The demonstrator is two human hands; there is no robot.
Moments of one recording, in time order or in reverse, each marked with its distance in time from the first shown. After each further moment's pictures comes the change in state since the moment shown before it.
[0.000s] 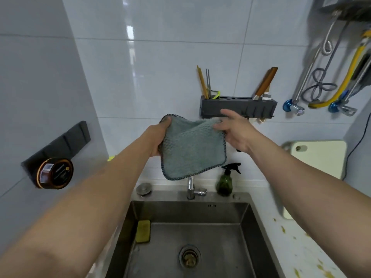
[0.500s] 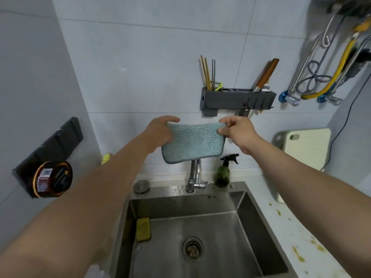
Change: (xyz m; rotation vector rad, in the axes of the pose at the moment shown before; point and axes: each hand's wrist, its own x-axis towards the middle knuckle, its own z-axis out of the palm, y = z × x) left_hand 0.028 -0.007 -0.039 0.461 -0.176 0.401; right_hand -0.010 0.033 0.024 -0.603 0.309 -0.139
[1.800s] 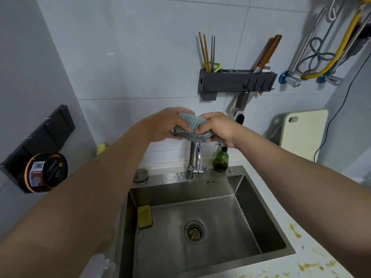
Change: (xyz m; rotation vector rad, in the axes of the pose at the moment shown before) left_hand 0.008 -0.001 0.014 -0.247 -0.505 -0.129; right_hand -0.037 -0.014 0.056 0.057 -0.390 0.195
